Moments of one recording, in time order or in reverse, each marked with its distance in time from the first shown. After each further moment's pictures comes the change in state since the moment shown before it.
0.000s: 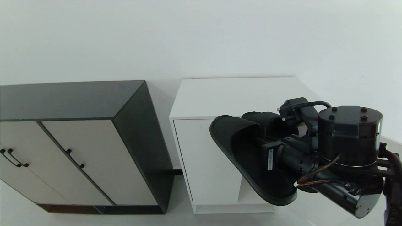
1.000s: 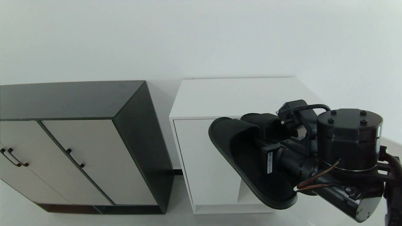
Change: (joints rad) left arm -0.001 0.000 0.000 0.000 0.002 0.000; right arm 0.002 -0.001 0.009 -0.001 0.000 -0.001
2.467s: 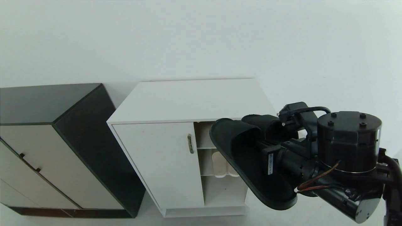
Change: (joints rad) left arm 0.001 0.000 0.000 0.000 -0.001 -0.002; right arm -0.001 0.003 0.023 -0.030 0.009 0.003
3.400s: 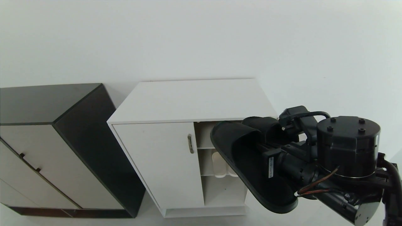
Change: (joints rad) left arm -0.001 0.000 0.000 0.000 0.000 -0.003; right arm -0.001 0.005 0.029 -0.024 -0.002 -0.005
